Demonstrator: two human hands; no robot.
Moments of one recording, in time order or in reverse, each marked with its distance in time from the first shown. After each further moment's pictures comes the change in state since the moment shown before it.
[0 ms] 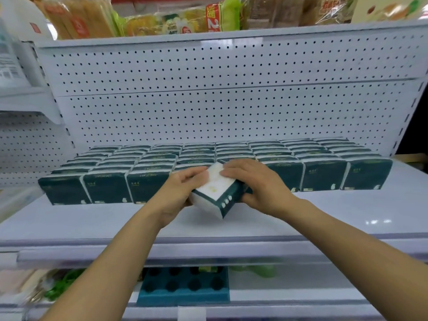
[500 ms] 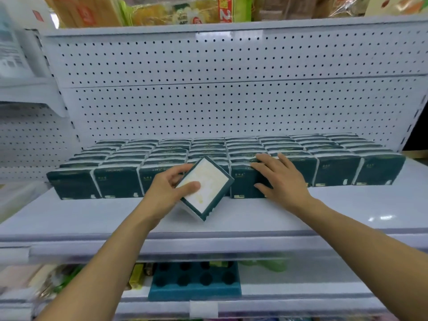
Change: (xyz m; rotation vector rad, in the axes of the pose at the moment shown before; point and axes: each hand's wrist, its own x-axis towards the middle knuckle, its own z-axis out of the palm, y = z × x) left_hand -0.010 -0.024 -0.057 0.124 0.105 0.109; right_hand -0.023 0.028 0.031 -0.415 -0.062 0.260
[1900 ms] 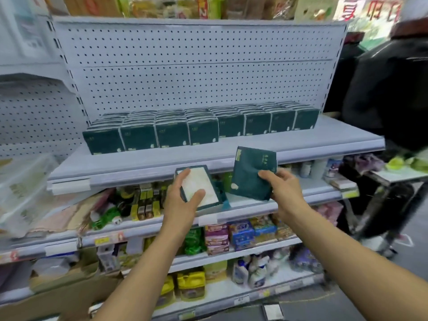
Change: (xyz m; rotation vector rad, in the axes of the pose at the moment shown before) left_hand -0.256 -0.029 -0.015 0.041 0.087 0.038; right_hand -0.159 -0.244 -0.197 1.304 0.263 1.347
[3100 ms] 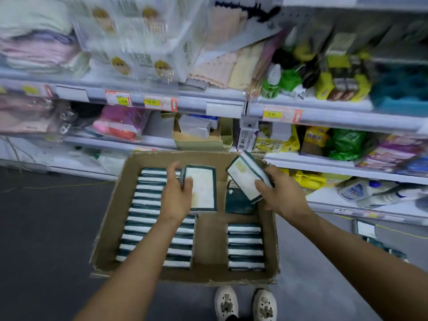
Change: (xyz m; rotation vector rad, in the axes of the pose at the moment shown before) left_hand -0.085 -0.390 -0.412 0.360 0.165 -0.546; right_hand -0.185 0.382 0.350 -1.180 -0.672 -0.099
